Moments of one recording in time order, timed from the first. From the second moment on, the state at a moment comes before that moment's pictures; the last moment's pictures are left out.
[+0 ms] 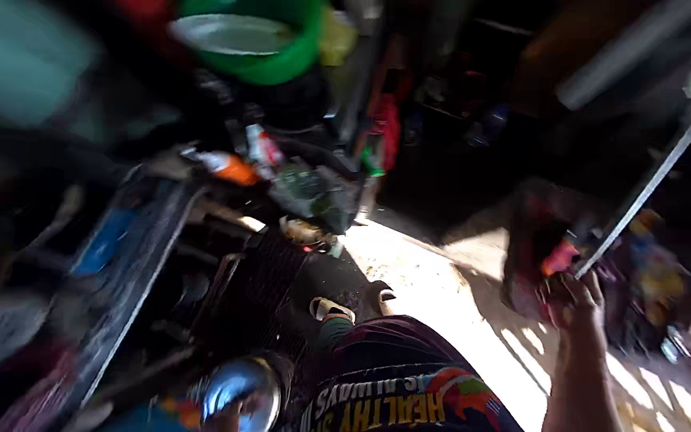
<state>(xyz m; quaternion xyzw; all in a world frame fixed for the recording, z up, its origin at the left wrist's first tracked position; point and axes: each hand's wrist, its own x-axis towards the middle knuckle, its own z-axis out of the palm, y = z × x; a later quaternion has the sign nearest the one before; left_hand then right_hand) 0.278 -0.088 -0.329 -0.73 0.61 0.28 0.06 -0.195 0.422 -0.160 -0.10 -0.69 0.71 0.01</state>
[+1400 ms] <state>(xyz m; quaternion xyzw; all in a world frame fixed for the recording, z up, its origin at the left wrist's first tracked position) 0.334 -0.133 -0.299 -0.90 0.28 0.27 -0.20 0.065 -0.487 0.043 0.80 -0.60 0.00 -0.06</state>
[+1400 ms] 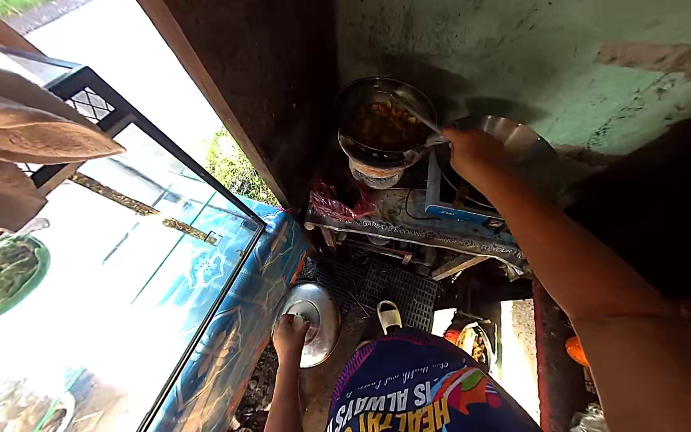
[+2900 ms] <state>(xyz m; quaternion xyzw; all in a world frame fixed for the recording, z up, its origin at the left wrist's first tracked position) 0.304 -0.192 -0.284 -0.87 0.32 0.28 -0.24 0.022 -0.506 0.112 0.81 -0.56 -0.02 -0.17</state>
